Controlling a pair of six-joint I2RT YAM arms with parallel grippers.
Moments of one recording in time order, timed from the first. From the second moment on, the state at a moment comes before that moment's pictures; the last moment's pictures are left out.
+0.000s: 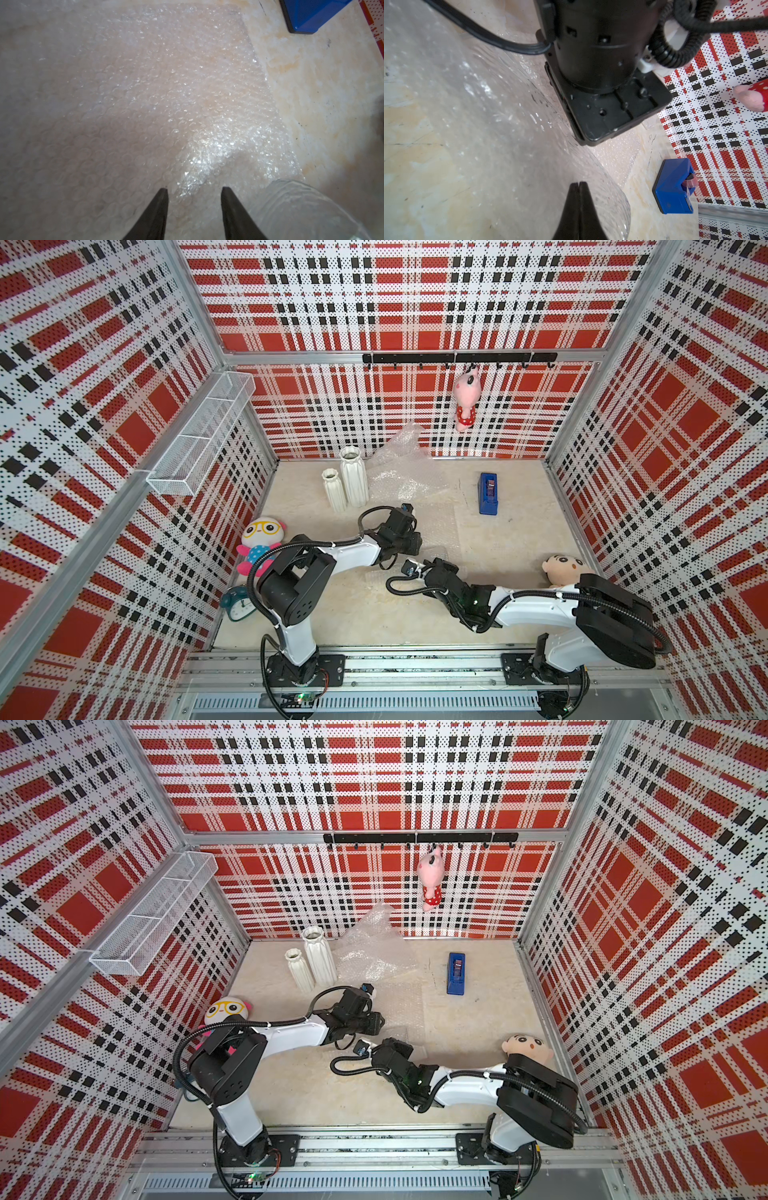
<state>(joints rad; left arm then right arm) -0.68 1.80 1.00 -0.03 0.05 -0.45 1.12 1.47 0.60 0.26 0.63 -0.43</state>
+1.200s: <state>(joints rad) -0.58 1.68 0.94 0.00 -0.01 -0.55 1.06 1.55 0.60 0.40 0.65 -0.44</state>
